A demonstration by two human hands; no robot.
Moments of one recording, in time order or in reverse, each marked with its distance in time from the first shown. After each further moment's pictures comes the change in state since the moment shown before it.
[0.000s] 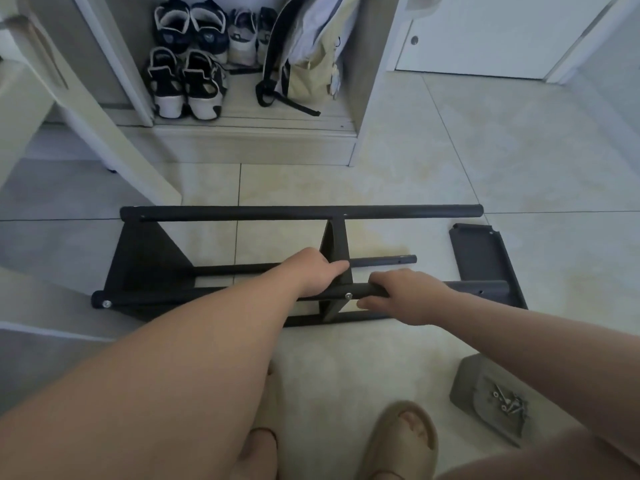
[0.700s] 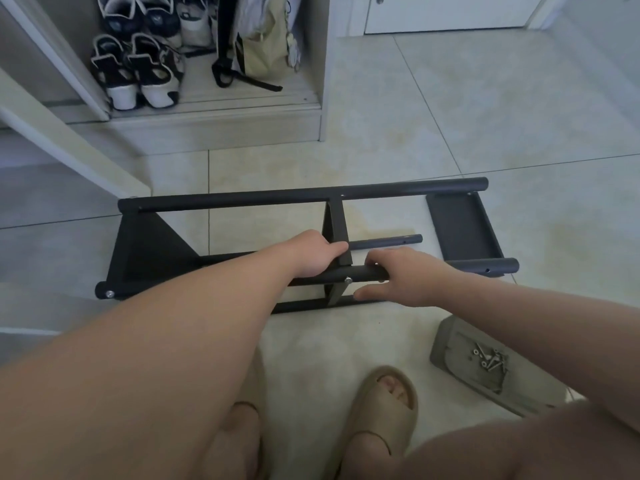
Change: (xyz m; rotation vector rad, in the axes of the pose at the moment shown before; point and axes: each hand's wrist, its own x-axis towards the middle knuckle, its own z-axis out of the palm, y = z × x) left_hand 0.010 0.047 0.057 0.146 -0.071 0.072; right_hand -0.044 0.063 0.020 0.118 0.098 -0.034
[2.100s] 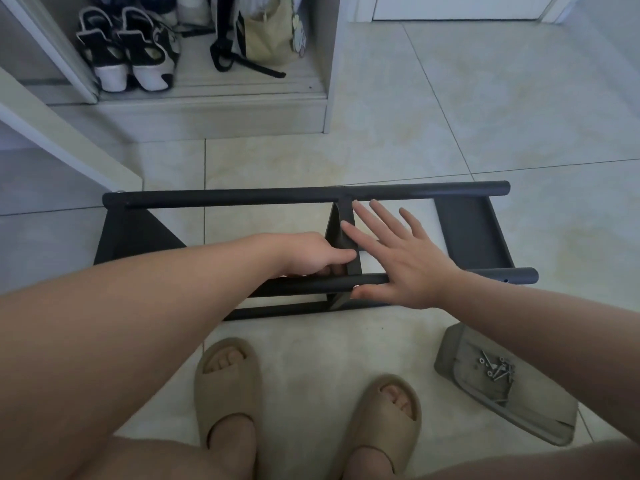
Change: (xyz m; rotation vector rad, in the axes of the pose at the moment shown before) left_hand 0.007 -0.006 -0.021 -0.062 -0.273 0.038; right_hand 0.033 0.011 0.009 -0.341 0.235 -0.302
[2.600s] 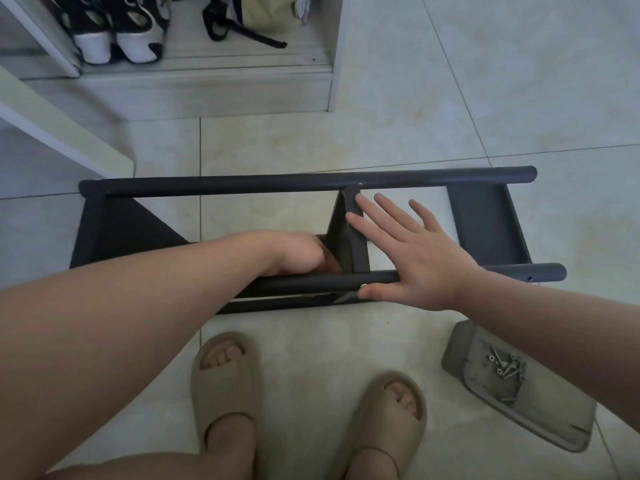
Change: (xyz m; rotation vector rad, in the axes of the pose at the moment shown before) left_hand 0.030 -0.026 0.001 -0.080 -0.124 -0.047; right_hand 0.005 0.008 0.004 0.049 -0.030 -0.018
